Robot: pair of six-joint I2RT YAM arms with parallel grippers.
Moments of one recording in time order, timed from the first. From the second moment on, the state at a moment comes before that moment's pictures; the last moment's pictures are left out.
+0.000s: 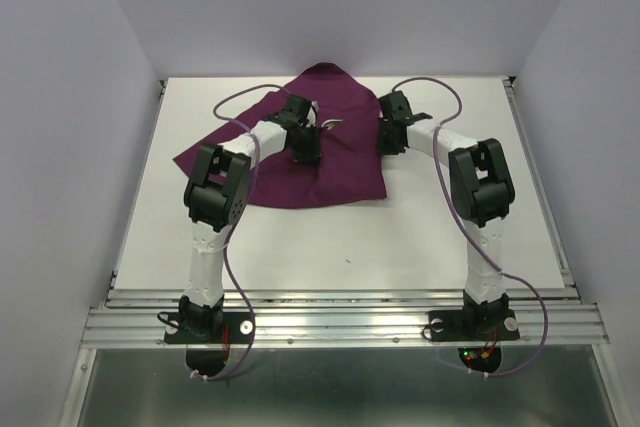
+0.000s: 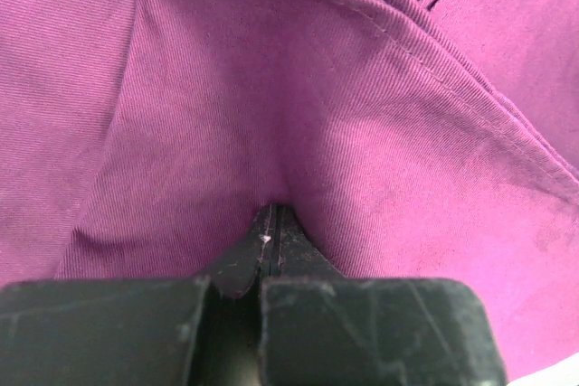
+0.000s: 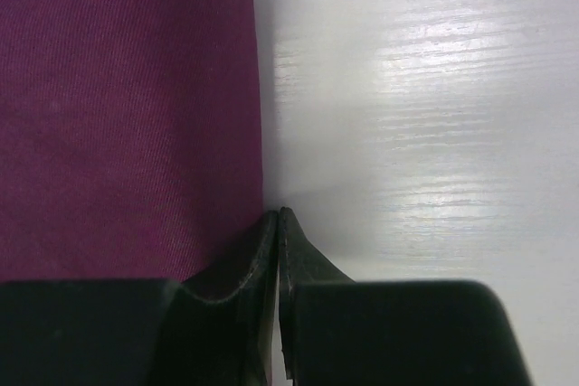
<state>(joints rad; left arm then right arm) -0.43 2.18 1.64 -0.45 0.22 -0.45 0.35 2.17 1.62 -0.42 0.11 0.42</state>
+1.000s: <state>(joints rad) -0.69 1.85 1.19 -0.42 0.08 -0.55 0.40 1.74 1.05 -0.40 0.12 0.46</state>
